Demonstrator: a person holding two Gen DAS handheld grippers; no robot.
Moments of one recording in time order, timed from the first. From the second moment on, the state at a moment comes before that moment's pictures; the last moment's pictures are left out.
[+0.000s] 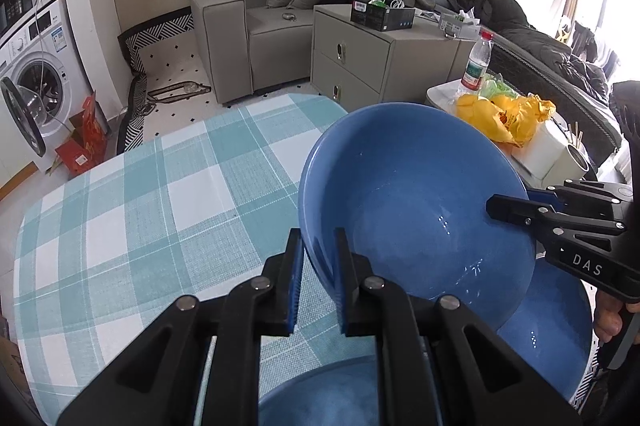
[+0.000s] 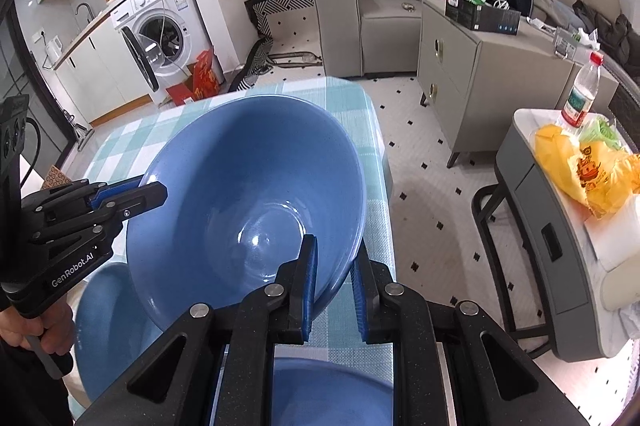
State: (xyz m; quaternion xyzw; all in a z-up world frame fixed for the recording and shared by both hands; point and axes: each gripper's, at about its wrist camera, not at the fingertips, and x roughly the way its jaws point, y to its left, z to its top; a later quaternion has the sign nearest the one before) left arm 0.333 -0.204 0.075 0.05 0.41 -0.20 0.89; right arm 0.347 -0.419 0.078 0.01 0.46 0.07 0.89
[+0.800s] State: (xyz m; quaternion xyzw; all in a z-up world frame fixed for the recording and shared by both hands) left arm 0.260 -0.179 0.142 0.04 0.35 -0.19 0.92; right arm 0.269 -0.400 0.166 0.00 0.39 0.10 0.92
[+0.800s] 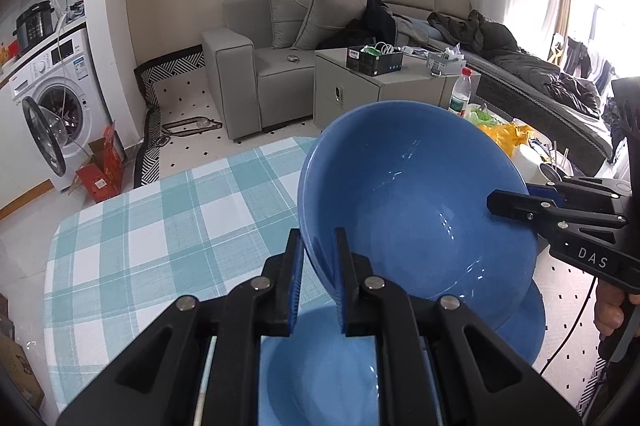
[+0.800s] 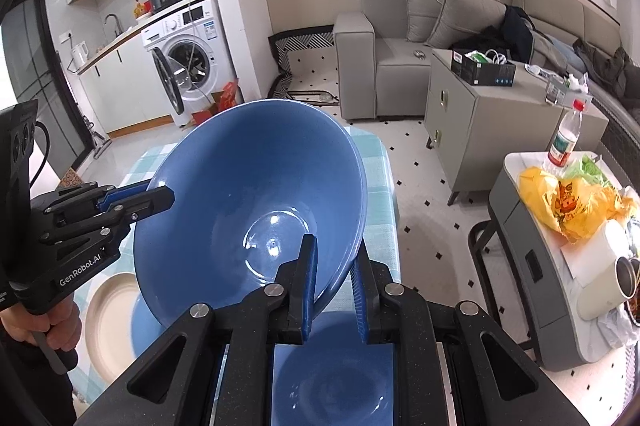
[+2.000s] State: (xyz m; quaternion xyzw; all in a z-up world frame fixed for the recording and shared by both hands) left arm 0.189 -0.116 0.099 0.03 0.38 -0.14 0.91; right arm 0.213 -0.323 0.126 -0.03 0.43 0.15 0.89
